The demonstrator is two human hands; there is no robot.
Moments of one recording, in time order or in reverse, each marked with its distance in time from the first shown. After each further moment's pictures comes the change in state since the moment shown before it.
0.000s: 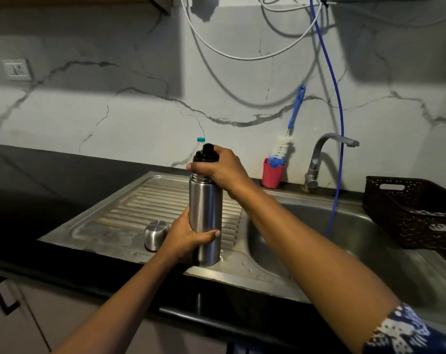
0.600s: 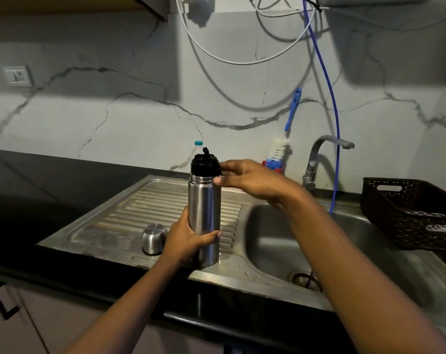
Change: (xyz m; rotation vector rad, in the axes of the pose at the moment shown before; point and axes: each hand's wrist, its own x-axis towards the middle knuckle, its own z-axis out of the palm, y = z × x) left_hand -0.002 0.005 0.009 0.118 0.101 -0.031; right_hand -0.038 -0.003 -0.061 -0.110 -0.308 0.079
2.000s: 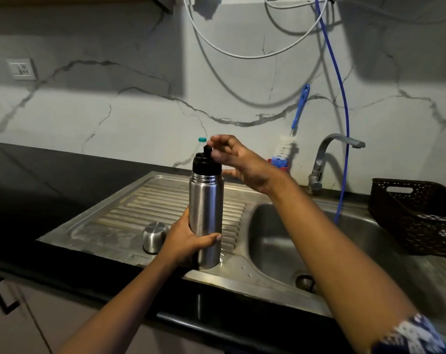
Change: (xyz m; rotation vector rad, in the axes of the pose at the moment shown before) left_hand 0.004 -0.009 -0.005 -0.066 -0.082 0.031; right_hand 0.058 0.017 -0.002 0.438 -0.066 -0.134
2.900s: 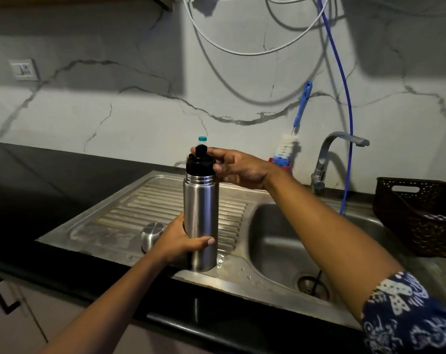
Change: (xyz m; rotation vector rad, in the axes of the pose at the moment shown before) left_hand 0.006 -0.005 -0.012 -0.088 -0.128 -0.042; right_hand 0.021 0.020 -0.019 0.056 -0.394 0.048
